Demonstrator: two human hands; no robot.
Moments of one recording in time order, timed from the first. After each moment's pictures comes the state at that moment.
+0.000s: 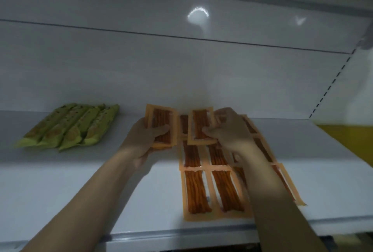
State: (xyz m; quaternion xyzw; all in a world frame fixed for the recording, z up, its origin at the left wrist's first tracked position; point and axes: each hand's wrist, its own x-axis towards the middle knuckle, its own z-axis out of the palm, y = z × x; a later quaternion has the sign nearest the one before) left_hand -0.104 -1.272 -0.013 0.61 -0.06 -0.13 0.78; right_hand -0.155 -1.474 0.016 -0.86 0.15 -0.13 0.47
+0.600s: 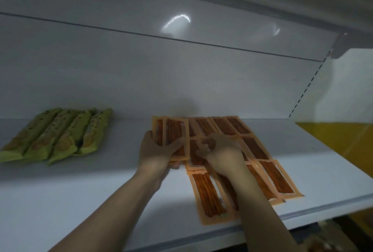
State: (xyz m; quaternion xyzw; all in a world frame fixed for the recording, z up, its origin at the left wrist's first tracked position) left_hand -0.106 -1.280 -0.052 0.54 -0.09 -0.11 0.83; right_hand -0.169 -1.428 -0.015 -0.94 0.19 -0.11 0.26
